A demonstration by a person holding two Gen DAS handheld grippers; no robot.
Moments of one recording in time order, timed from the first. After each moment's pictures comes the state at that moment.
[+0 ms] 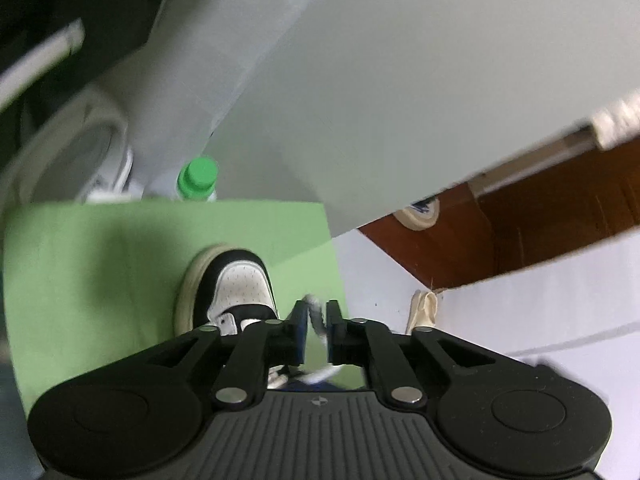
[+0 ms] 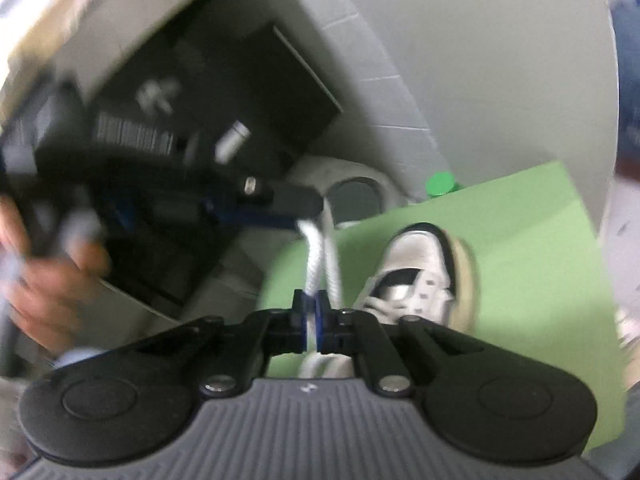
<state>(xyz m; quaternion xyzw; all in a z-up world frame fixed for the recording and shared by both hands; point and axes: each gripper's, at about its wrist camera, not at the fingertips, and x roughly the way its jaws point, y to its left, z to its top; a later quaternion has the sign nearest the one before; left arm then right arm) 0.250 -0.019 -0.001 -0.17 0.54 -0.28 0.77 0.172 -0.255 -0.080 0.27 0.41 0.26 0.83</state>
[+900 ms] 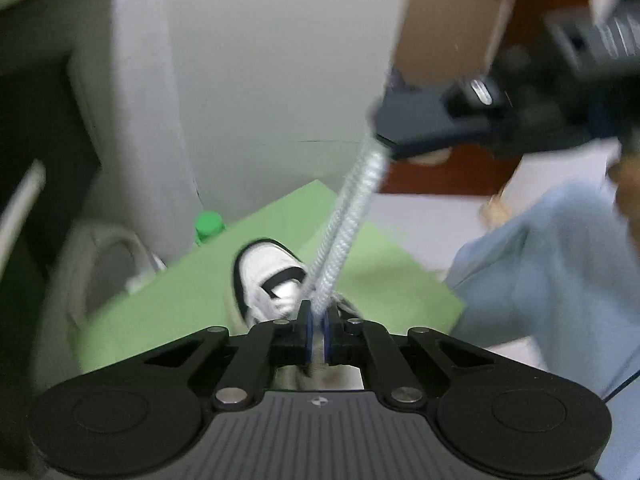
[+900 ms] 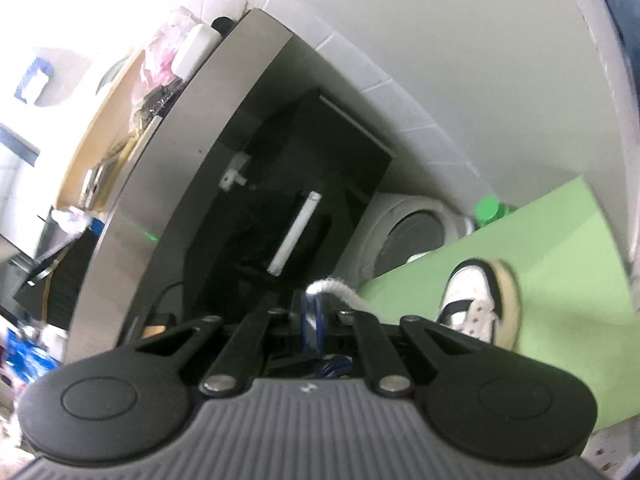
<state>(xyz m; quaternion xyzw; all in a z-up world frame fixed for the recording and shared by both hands) 0.159 -0.040 -0.010 0.03 0.45 -0.32 0.83 0.157 -0.300 -0.002 0.33 0.38 0.29 0.81</state>
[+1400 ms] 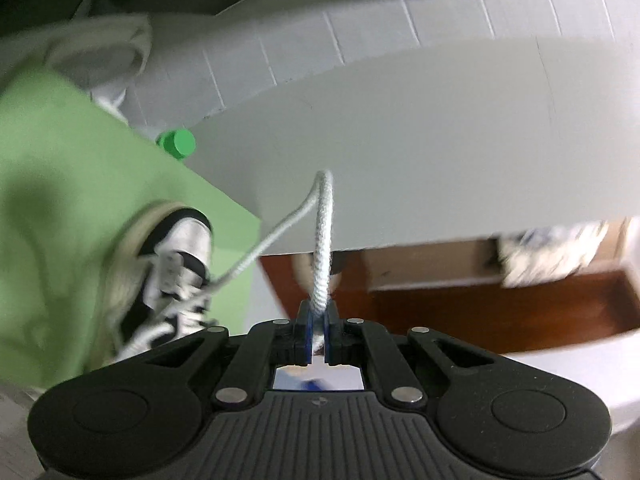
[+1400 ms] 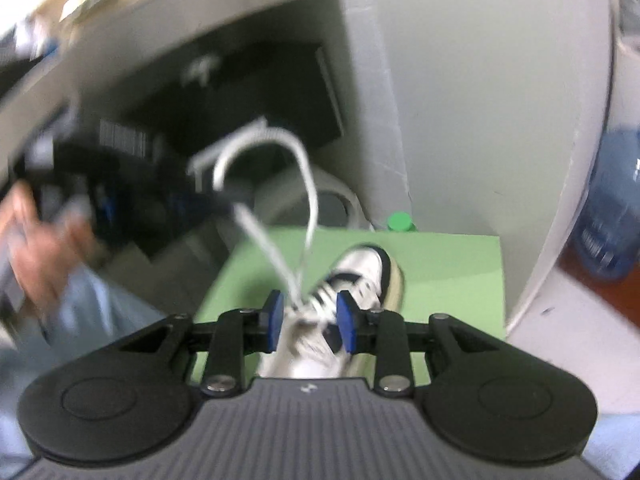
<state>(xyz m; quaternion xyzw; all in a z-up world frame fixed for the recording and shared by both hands) 0.188 0.049 -0.031 -0.50 0.47 -0.24 0.69 0.104 -0.262 -0.014 0.03 0.40 0.25 0.88</state>
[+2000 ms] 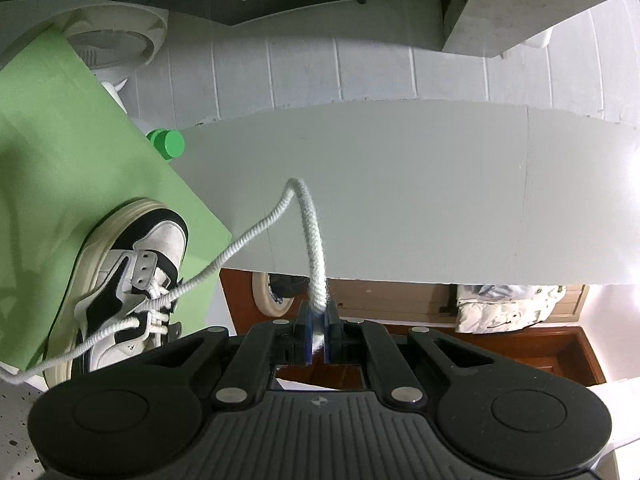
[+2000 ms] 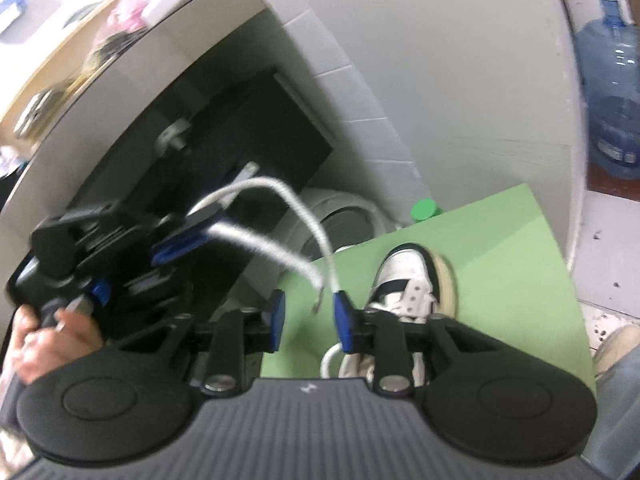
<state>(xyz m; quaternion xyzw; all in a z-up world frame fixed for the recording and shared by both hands) 0.177 0.060 -0.029 -0.57 0.44 -0.23 0.66 0.126 -0.266 -0.028 0.23 0.39 0.21 0.87</state>
